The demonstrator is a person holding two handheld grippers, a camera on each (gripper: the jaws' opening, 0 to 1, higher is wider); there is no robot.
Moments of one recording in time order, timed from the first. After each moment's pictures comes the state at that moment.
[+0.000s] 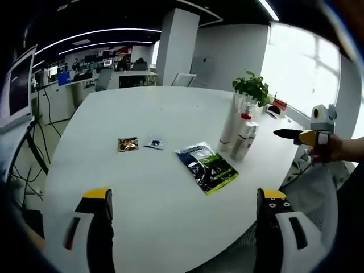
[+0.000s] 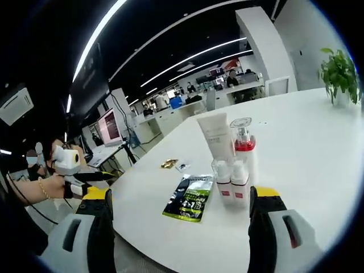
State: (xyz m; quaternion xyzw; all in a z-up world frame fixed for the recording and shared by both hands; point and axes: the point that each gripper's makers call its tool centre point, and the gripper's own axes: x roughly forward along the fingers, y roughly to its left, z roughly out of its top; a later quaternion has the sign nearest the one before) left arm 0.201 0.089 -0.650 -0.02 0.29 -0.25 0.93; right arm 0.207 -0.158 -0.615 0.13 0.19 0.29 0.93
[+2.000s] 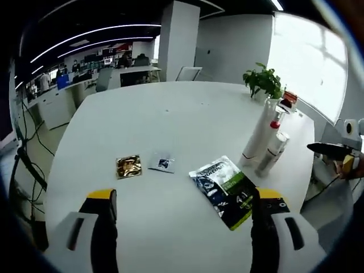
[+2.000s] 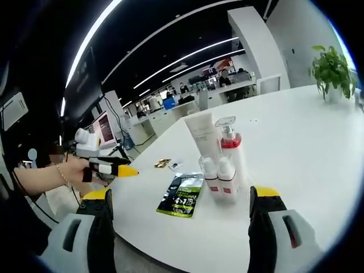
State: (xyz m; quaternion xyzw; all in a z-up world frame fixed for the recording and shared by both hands) left arm 0.321 0.066 -0.669 0.03 0.32 -0.23 0.92; right arm 0.204 -0.176 -0.620 0.13 0.20 0.27 0.93
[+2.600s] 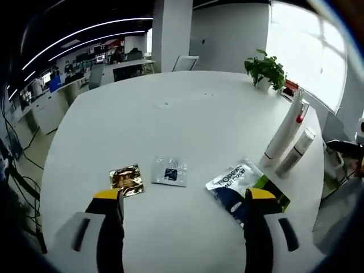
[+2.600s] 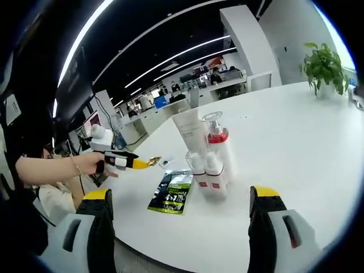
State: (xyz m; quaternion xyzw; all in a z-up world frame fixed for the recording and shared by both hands) left arm 0.381 0.058 -0.705 0.07 0.34 -0.25 0.90; right arm 0.206 -0.192 -0.631 0.13 0.21 0.24 0.94
